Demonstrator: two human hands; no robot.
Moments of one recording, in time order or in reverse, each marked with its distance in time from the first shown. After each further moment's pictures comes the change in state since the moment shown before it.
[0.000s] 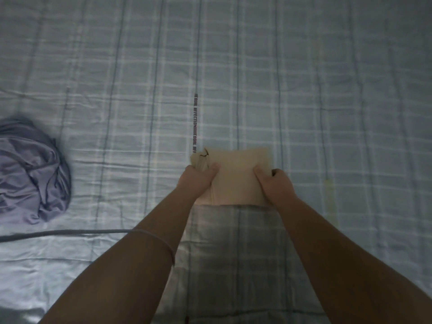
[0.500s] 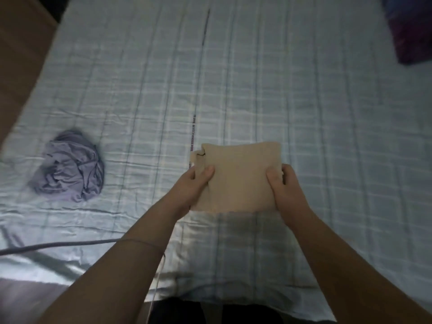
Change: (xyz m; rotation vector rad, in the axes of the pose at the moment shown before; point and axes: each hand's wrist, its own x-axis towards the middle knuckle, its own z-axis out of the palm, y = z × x) left_hand -0.215 0.056 -0.024 -0.460 -0.266 0.232; right_hand -0.148 0.002 -0.157 0.514 -0.085 -0.375
